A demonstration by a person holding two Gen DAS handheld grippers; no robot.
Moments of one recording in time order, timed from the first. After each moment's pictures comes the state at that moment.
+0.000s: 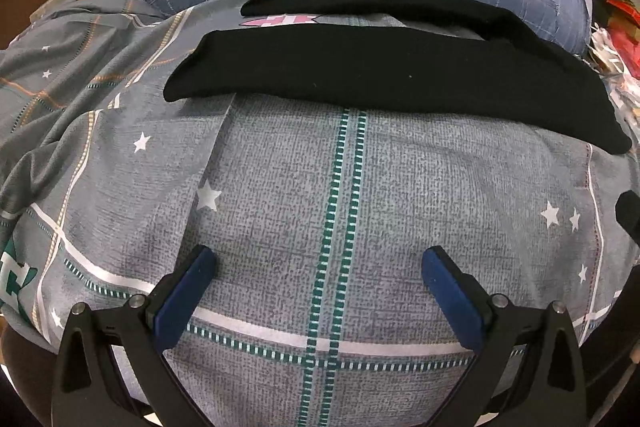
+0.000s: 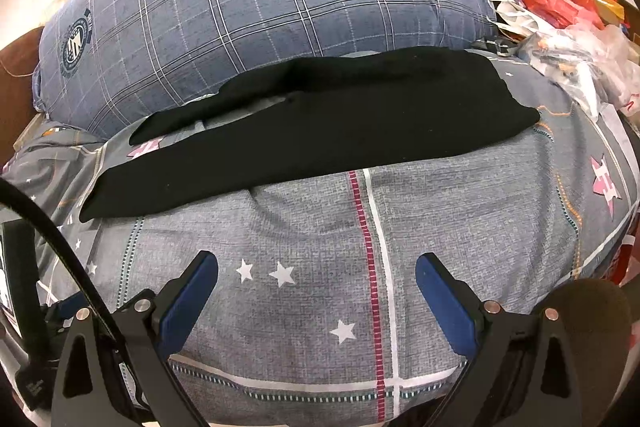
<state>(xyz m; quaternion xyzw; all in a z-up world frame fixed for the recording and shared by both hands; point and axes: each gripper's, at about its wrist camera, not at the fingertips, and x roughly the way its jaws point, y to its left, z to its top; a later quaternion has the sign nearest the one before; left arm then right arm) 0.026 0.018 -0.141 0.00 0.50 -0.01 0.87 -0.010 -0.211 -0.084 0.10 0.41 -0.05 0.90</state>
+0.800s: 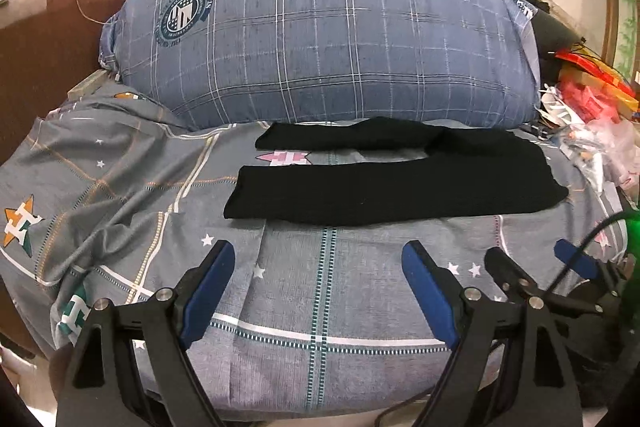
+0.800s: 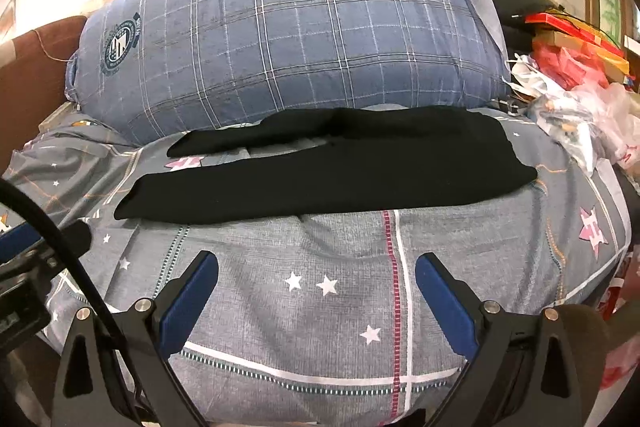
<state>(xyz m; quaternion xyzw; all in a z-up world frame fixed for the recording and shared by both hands) -0.039 0.017 -0.015 0.01 0.34 -0.03 0.94 -0.042 -0.171 -0.046 0.05 0.35 -0.03 0.94</state>
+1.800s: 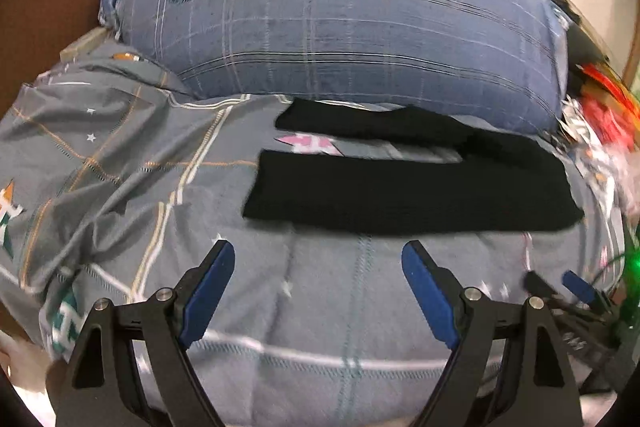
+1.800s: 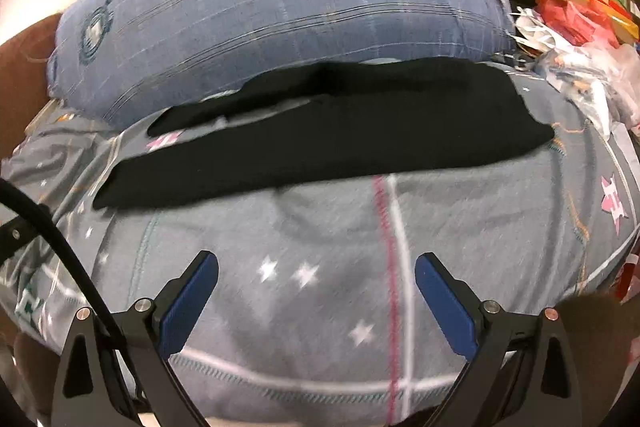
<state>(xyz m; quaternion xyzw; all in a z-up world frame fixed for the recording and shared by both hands) 0.028 0.070 -0.033 -0.05 0.40 -0.02 0.91 -0.006 -0.205 -0.079 0.09 0.41 -0.03 0.91</state>
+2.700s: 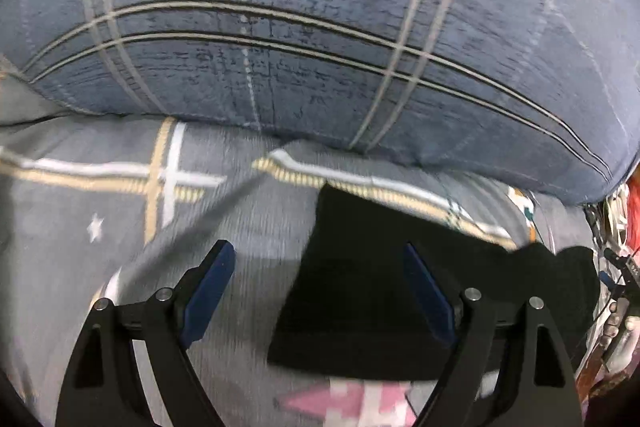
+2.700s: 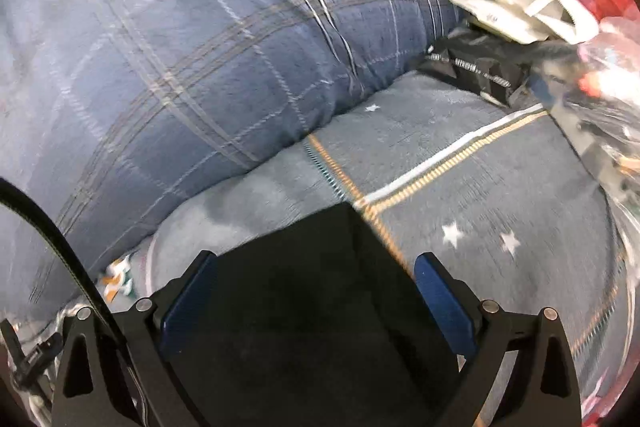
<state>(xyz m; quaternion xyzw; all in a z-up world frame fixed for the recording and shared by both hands) 0.381 0.124 -0.130 -0.14 0.56 -0.06 0.82 0.300 -0.496 -0.084 0.23 0.50 -0.14 0.83</state>
